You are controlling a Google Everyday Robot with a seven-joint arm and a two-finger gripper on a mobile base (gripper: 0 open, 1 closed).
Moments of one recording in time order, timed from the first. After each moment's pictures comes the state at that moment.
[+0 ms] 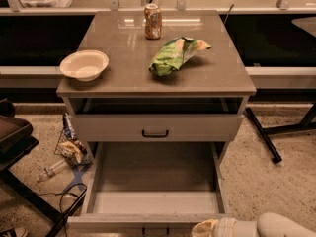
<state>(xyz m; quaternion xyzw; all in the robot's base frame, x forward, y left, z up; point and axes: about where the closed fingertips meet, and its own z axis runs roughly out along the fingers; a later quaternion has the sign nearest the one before) 0.334 -0.135 0.429 -0.48 0.77 0.26 0.32</state>
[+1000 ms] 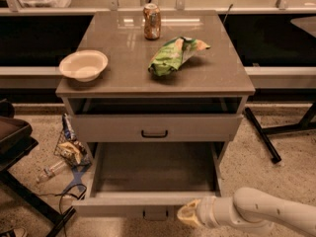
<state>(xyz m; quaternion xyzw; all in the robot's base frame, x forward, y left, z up) 0.404 -0.095 0.419 -0.51 0.76 0.26 0.32</state>
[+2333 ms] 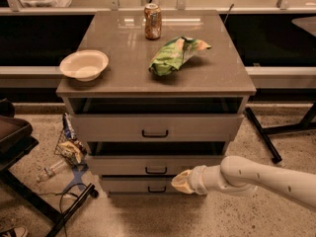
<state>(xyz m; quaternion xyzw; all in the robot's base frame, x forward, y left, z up) 0.508 -0.079 0.438 -0.51 0.76 0.25 0.33</state>
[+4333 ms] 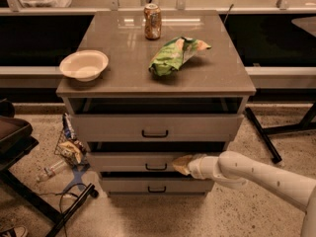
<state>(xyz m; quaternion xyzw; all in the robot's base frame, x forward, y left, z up) 0.606 -0.091 0.422 -0.38 0.80 0.23 0.40</state>
